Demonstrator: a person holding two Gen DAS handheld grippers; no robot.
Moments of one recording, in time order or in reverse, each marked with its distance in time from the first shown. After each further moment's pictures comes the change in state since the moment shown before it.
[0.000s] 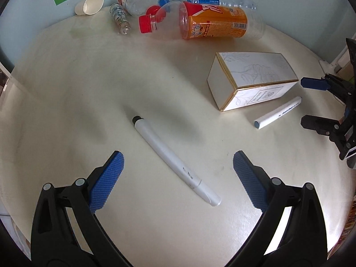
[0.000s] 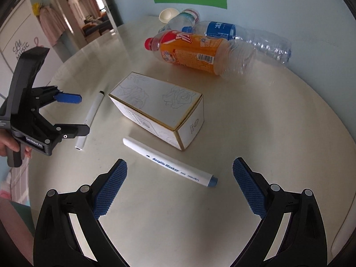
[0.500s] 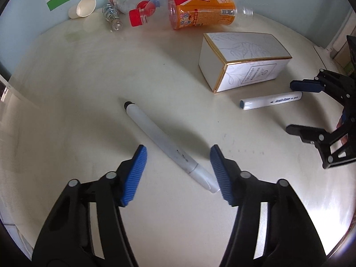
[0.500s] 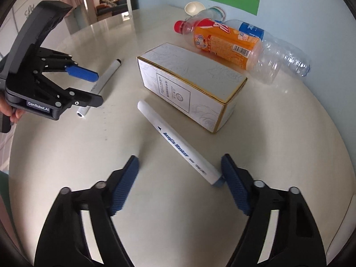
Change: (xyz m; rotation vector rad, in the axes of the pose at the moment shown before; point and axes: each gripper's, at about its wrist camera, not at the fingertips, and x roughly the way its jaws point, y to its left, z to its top) left arm -0.011 -0.004 -0.032 0.070 -0.012 -0.011; right arm 0.011 0.045 -0.032 -0.173 0.007 -0.075
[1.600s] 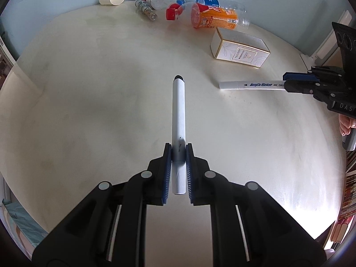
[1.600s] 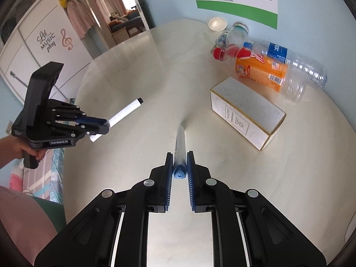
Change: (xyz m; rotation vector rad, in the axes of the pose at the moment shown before) left arm -0.106 0.035 -0.097 -0.113 -0.027 -0.056; right arm -0.061 0.049 0.037 0.097 -0.041 0.204
